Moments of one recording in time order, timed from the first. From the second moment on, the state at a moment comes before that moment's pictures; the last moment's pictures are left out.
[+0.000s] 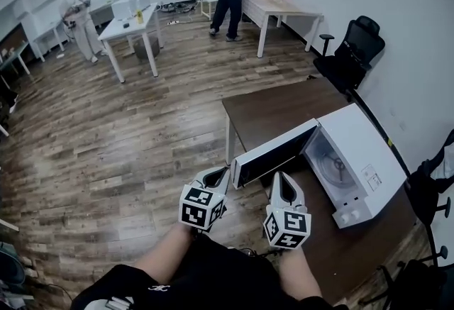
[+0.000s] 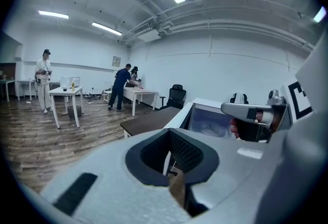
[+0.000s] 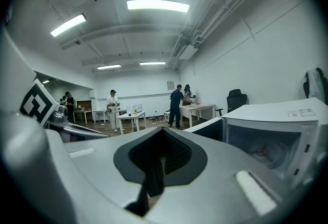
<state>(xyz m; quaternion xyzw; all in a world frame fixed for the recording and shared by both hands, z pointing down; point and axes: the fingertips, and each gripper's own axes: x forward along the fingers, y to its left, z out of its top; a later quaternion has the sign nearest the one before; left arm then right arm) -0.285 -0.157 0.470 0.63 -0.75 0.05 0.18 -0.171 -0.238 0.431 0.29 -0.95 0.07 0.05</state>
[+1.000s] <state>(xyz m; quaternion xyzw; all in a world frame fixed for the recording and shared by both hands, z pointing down) -0.321 -0.199 0.505 0.86 -0.46 0.13 0.14 -0.197 -0.267 0.464 0.47 -0.87 0.12 0.07</state>
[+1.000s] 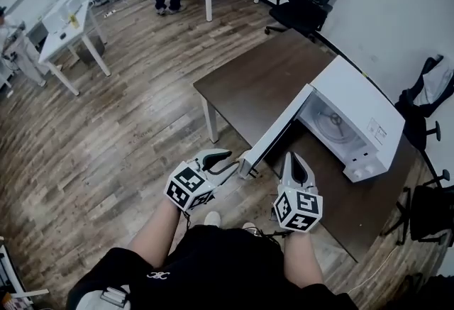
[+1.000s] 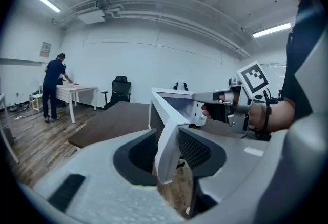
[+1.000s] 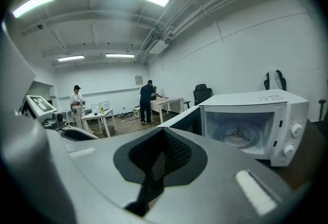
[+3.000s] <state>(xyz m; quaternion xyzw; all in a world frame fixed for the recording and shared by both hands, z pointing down) -0.124 -0.222 0.538 0.95 -0.21 0.22 0.07 0.035 -0.181 0.483 0.72 -0.68 0.15 0.05</state>
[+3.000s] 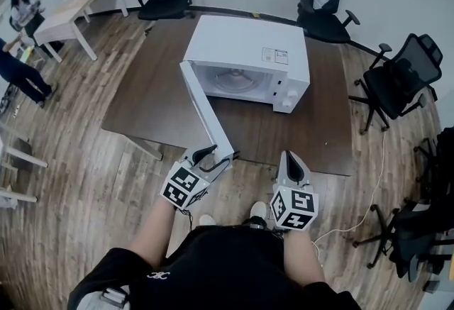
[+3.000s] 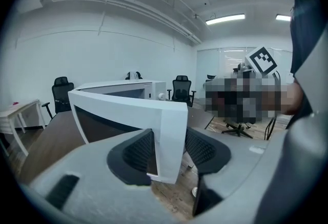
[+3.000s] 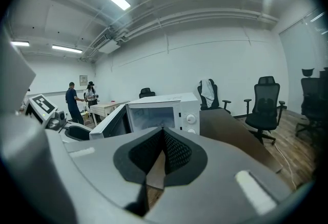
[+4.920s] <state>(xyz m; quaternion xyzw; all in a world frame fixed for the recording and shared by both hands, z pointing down) 0.101 -0.394 0.538 0.92 -0.34 0.18 0.08 0.264 -0.275 0.496 0.72 -0.67 0.15 0.02</state>
